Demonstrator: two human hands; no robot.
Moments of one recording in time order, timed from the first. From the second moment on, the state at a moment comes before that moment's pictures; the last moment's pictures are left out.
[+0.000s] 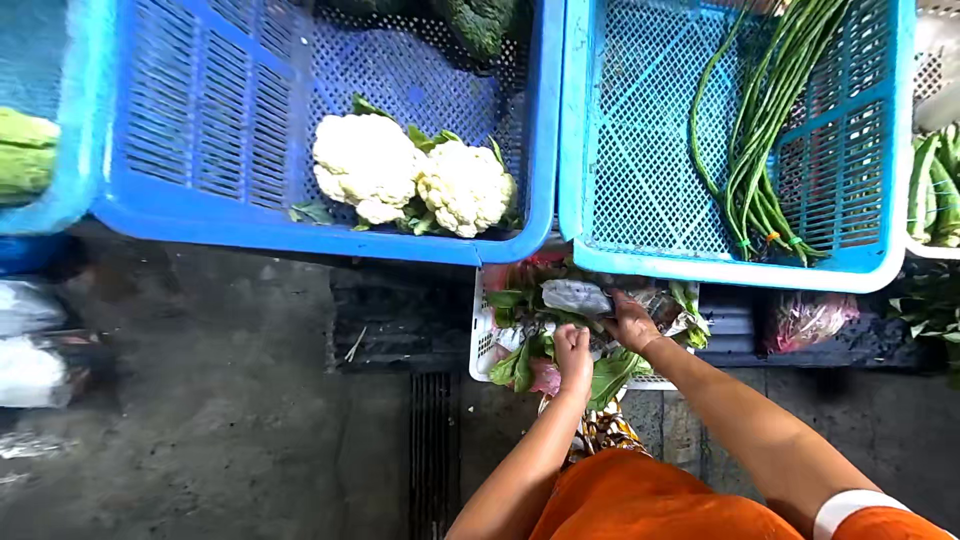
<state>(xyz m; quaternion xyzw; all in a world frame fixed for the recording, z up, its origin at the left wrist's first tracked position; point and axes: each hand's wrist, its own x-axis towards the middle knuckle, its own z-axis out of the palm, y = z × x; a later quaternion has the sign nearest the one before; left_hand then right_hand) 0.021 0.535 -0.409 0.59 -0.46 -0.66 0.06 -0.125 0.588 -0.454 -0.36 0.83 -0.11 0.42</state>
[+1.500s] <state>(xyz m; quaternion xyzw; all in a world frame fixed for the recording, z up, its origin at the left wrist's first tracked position) -0.014 0.662 -0.147 0.24 -0.36 -0.84 0.33 -0.115 0.771 -0.183 -0.37 0.63 -0.59 0.35</state>
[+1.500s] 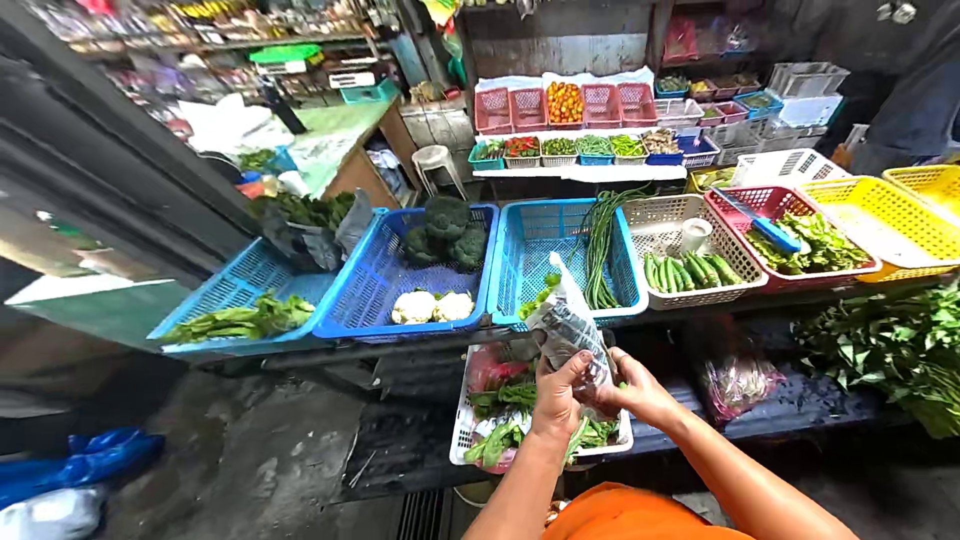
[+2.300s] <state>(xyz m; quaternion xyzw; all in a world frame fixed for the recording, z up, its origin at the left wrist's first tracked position) -0.035 0.658 -0.117 0.21 -0.31 -0.77 0.51 -0.067 0.740 -0.169 -0.18 0.38 -0.84 0.35</state>
